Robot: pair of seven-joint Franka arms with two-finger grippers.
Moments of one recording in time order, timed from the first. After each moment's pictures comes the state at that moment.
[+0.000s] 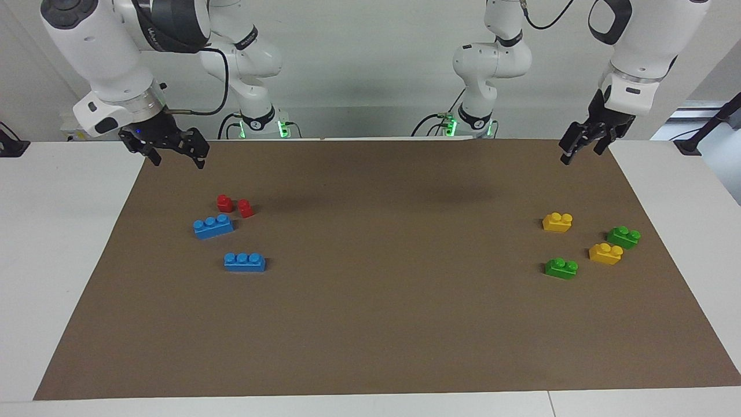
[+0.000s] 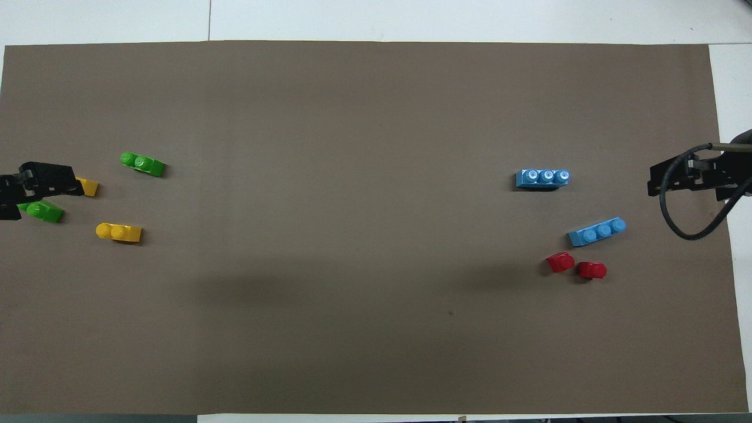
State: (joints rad) left arm -0.08 -0.17 0.07 -1.86 0.01 1.80 -0.34; right arm -0.05 0.00 0.02 -1.62 -0.02 1.54 0.09
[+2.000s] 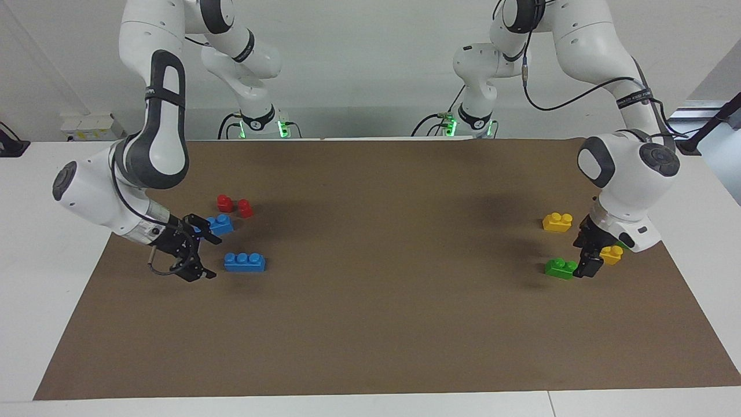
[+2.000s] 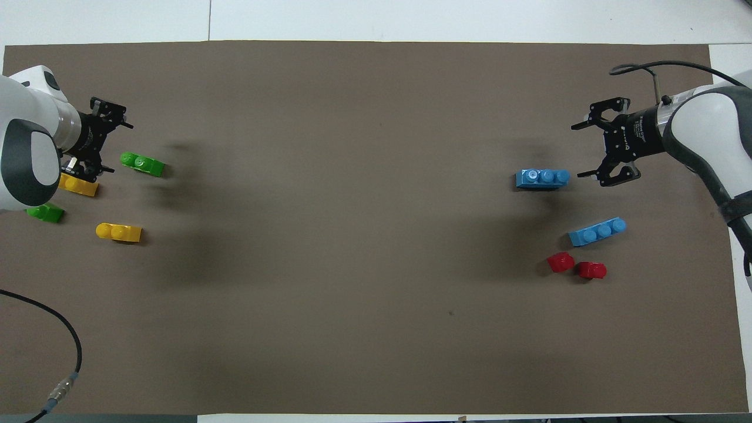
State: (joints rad) left arm 0.00 0.39 0.08 -1.72 -0.03 2.21 -1.02; right arm -0.15 0.40 0.02 -1.70 0.50 1.98 1.15
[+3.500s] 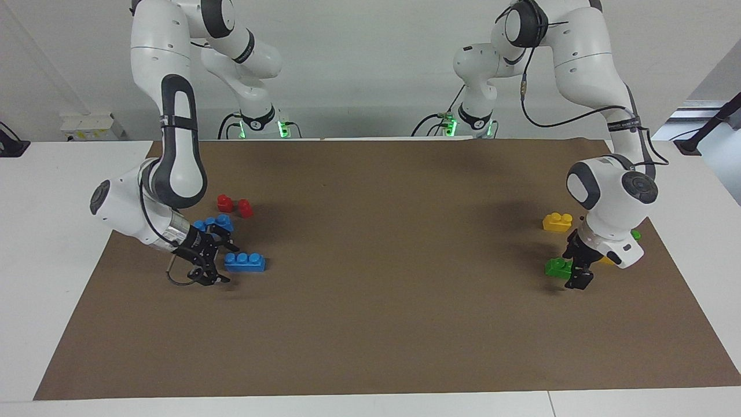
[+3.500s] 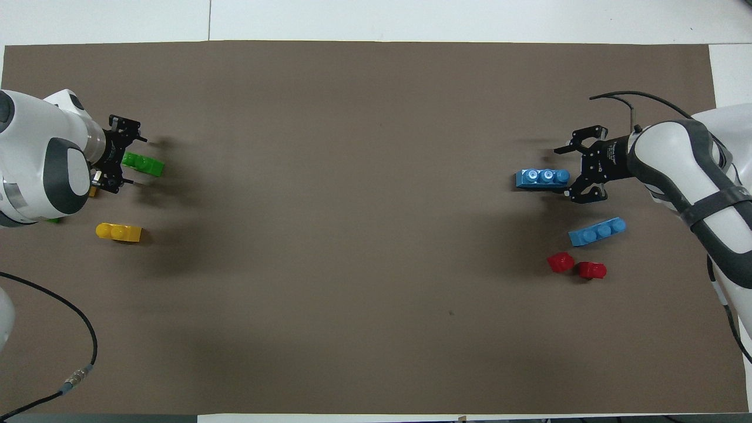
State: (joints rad) left arm 0.01 0.46 0.07 -1.79 -0.04 2.34 -1.10; right arm -0.13 0.42 0.02 -1.87 0.61 2.16 1.21
